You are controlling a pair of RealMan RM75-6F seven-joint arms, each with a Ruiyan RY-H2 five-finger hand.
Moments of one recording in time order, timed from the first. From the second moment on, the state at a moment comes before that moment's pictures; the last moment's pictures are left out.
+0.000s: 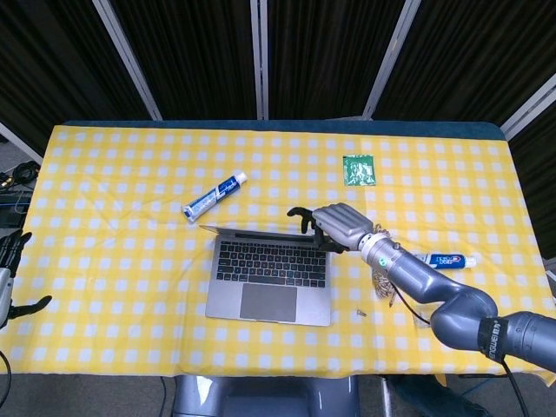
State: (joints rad) left arm -0.11 -1.04 -0.08 -1.73 1.32 1.39 0.07; right arm 0.99 -1.04 0.29 -1.76 -1.06 0.46 0.13
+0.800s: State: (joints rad) left arm -0.11 -1.04 -0.07 -1.73 1.33 1.39 0.07; right arm 0.90 -1.20 0.07 -1.76 -1.46 0.64 -0.18
